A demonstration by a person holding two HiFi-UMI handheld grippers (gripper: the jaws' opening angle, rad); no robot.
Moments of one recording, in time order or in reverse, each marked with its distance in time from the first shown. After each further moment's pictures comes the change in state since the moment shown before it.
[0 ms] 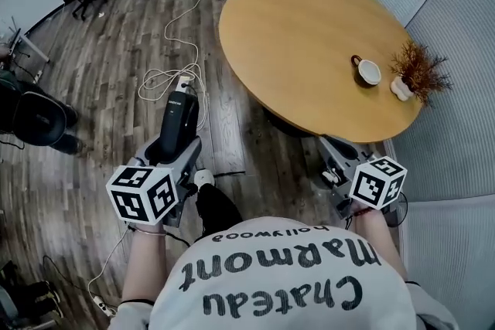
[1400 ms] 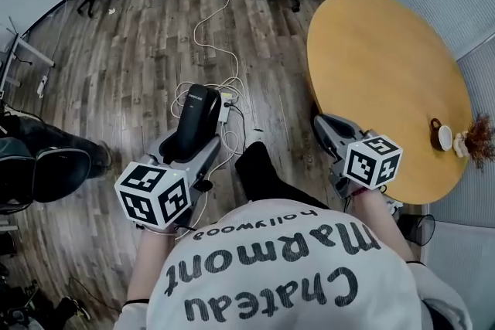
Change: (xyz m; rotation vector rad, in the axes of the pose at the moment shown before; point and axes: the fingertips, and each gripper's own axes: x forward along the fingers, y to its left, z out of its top) left arm 0.090 0.303 0.135 0.017 0.034 -0.112; right arm 0.391 0.054 0.105 -0.071 0.067 -0.040
